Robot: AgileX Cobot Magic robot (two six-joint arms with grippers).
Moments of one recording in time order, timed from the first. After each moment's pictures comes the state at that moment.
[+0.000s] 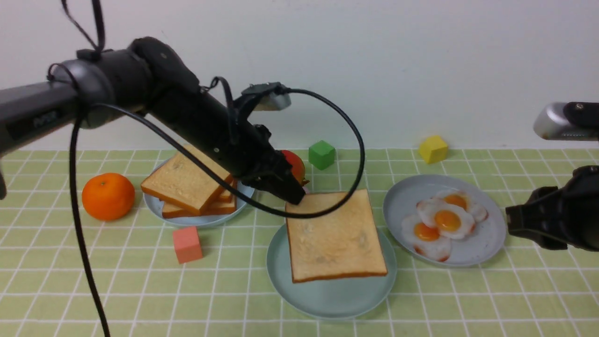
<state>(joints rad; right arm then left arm) 0.27 1.15 -0.86 0.10 0.64 0.12 -0.29 2.06 -1.66 -0.76 1.03 0.79</state>
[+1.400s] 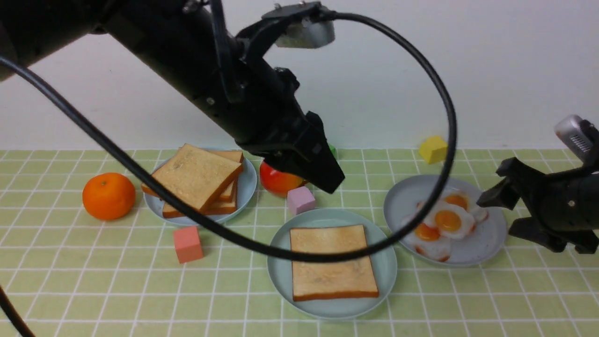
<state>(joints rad) -0.02 1.56 -0.86 0.99 0.38 -0.24 -0.51 1.68 -1.65 -0.59 1.19 0.51</state>
